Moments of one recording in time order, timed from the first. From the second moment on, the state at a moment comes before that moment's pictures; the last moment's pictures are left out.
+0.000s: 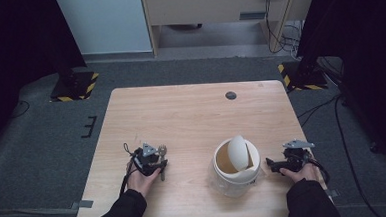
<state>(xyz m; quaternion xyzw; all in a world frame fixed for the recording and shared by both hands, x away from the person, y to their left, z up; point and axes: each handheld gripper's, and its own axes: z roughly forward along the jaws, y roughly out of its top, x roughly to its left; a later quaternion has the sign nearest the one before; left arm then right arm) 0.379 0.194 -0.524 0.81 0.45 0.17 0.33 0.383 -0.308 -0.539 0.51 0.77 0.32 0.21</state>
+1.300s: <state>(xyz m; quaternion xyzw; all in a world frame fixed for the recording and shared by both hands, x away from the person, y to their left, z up) 0.352 0.224 -0.435 0.71 0.39 0.23 0.53 0.376 -0.309 -0.489 0.51 0.70 0.44 0.23</state>
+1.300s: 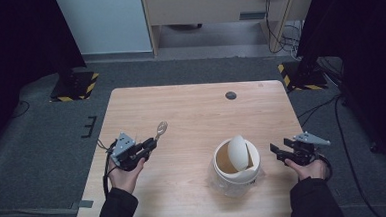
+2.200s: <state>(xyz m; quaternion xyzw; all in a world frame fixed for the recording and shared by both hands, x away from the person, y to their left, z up) 0.313 0.188 -0.378 0.68 0.28 0.23 0.63 0.332 -0.254 -0.357 0.39 0.62 0.64 0.23</state>
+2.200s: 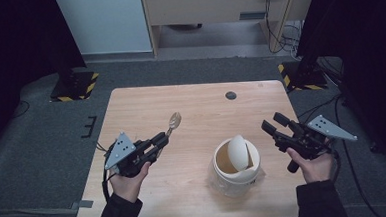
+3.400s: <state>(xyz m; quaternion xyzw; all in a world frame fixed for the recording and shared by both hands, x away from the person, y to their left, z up) 0.298 0.106 -0.372 0.71 0.18 0.23 0.65 0.324 -0.161 -0.334 0.32 0.65 0.68 0.11</state>
